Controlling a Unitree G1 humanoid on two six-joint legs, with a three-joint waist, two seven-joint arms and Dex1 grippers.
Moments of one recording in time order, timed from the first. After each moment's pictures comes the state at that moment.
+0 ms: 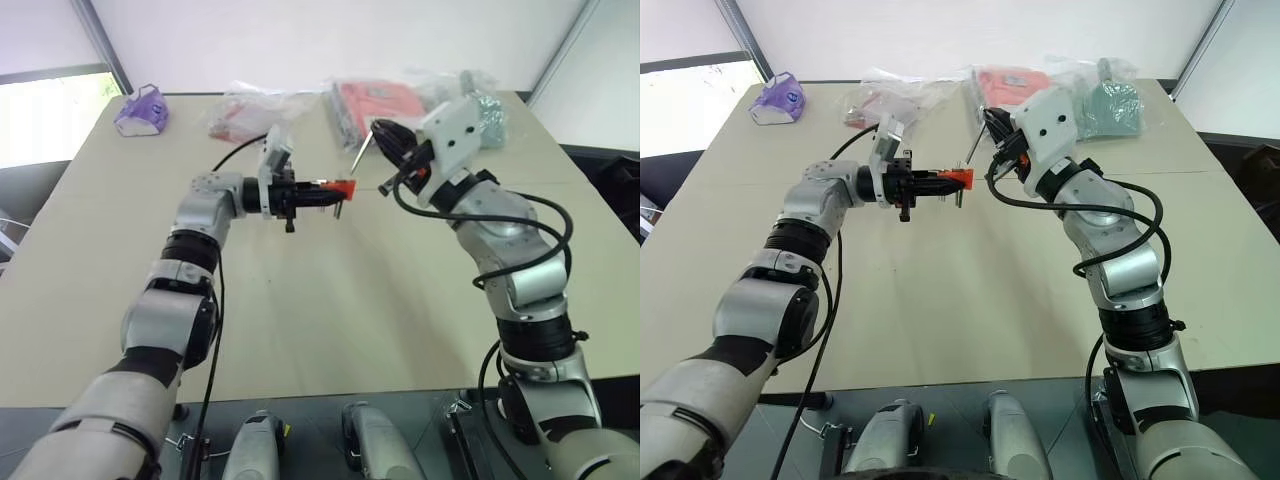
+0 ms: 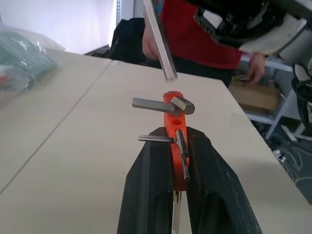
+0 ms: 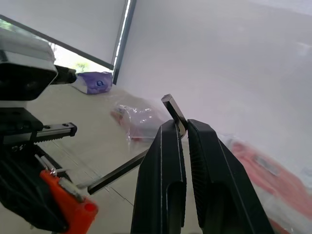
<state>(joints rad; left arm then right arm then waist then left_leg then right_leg) -1.11 0.29 -0.02 0.90 -0.30 0.17 -1.43 -0.69 -0.44 0.05 -0.25 0.24 0.43 0.36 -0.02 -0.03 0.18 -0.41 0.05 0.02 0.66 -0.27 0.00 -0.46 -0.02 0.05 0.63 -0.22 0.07</state>
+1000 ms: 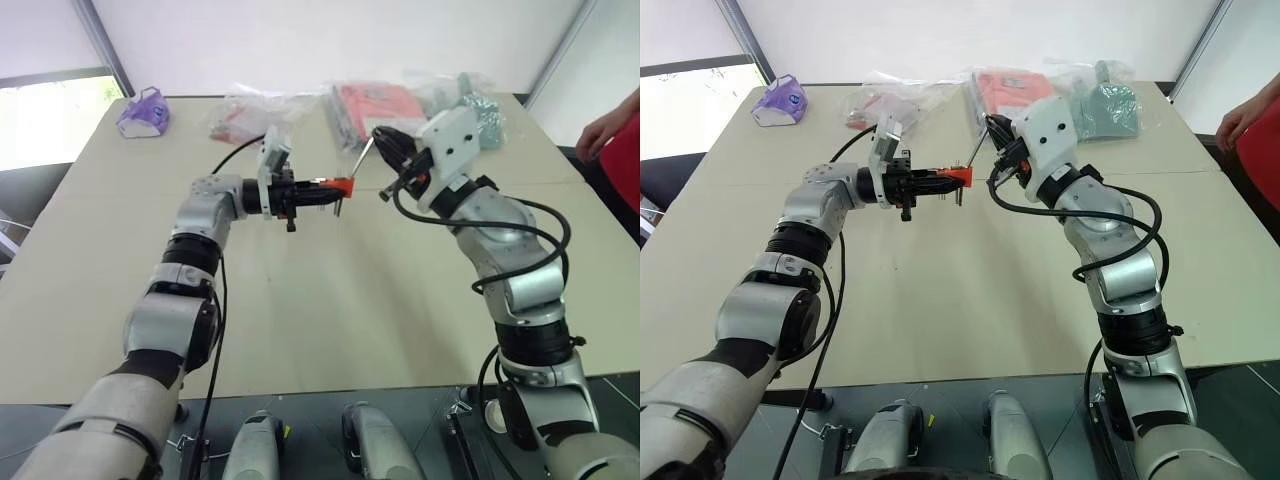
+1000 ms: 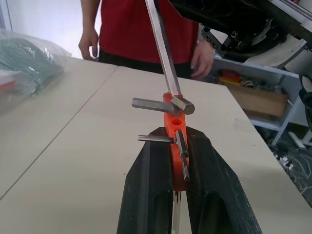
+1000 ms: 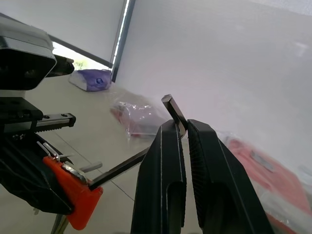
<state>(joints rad) -1.11 0.28 0.02 0.89 -0.30 0.18 -1.40 -0.65 -0.43 0.05 -0.25 0.21 0.41 0.38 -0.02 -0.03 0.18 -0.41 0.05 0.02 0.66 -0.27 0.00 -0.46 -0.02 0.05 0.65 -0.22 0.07</state>
